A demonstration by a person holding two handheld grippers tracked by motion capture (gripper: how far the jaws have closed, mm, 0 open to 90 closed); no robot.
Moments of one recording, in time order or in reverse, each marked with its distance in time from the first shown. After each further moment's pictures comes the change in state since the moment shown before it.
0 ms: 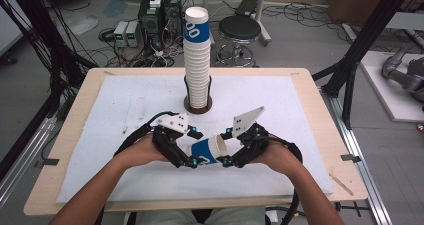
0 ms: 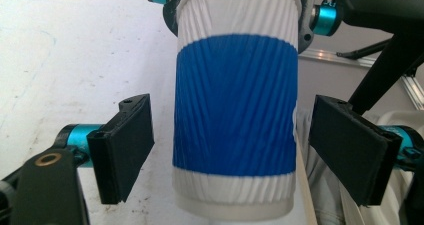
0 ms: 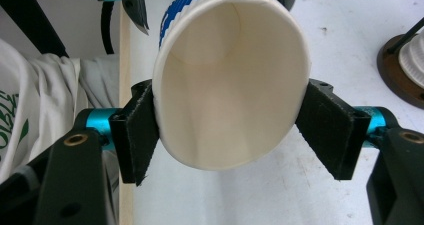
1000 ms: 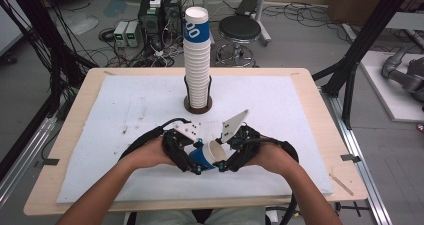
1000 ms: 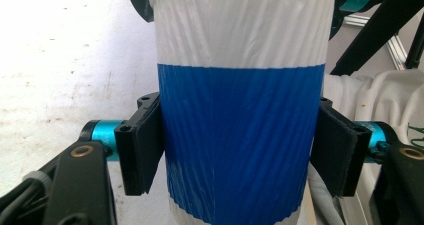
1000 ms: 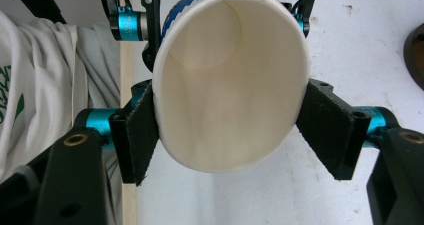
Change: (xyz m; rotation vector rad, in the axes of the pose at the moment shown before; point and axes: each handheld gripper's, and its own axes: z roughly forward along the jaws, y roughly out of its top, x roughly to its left) left arm 0.001 -0.004 0.027 0.150 -0.078 0.006; right arm 0.007 0.014 0.015 0.138 0.018 -0.043
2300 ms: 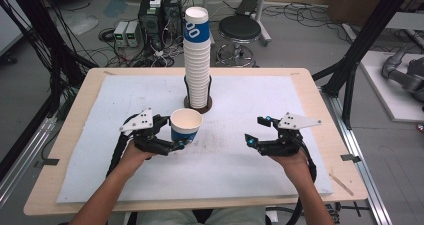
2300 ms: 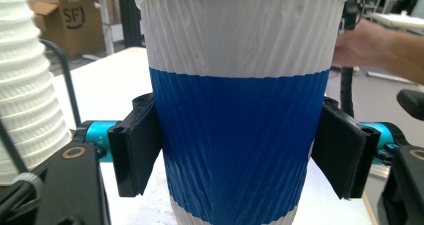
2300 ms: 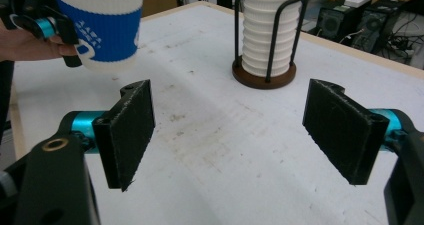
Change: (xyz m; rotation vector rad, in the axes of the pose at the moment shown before) left arm 0.009 -0.076 -0.047 -0.643 0.337 -0.103; right arm -0.007 -0.107 -0.040 -0.539 -0.392 0.437
